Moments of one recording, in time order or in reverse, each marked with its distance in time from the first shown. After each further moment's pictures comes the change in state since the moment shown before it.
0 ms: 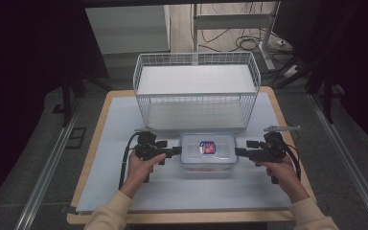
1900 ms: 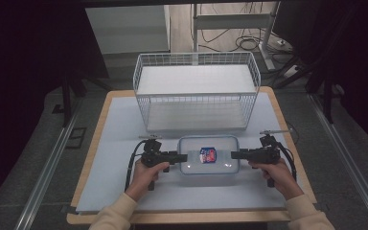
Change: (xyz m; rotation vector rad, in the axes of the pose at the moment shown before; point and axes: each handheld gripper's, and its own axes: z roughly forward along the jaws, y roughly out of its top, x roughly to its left) left arm 0.001 -0.024 0.017 0.030 -0.161 -0.059; right arm -0.017 -0.016 0.019 0.071 0.159 0.151
